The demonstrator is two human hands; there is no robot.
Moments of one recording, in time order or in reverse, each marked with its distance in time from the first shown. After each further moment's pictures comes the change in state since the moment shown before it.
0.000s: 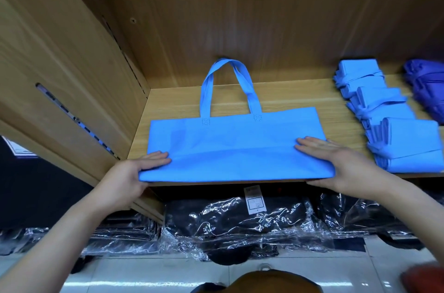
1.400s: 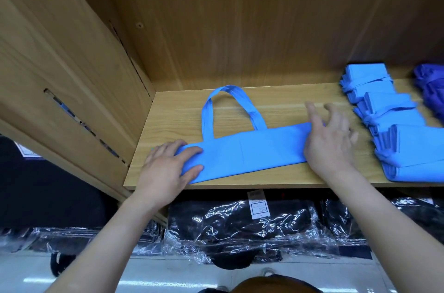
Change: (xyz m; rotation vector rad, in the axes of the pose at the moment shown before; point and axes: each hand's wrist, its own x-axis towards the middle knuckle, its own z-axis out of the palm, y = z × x) left_hand 0.032 0.040 0.040 0.472 0.085 -0.047; right_hand 0.063 -0.049 0.006 -0.243 0.456 0.575
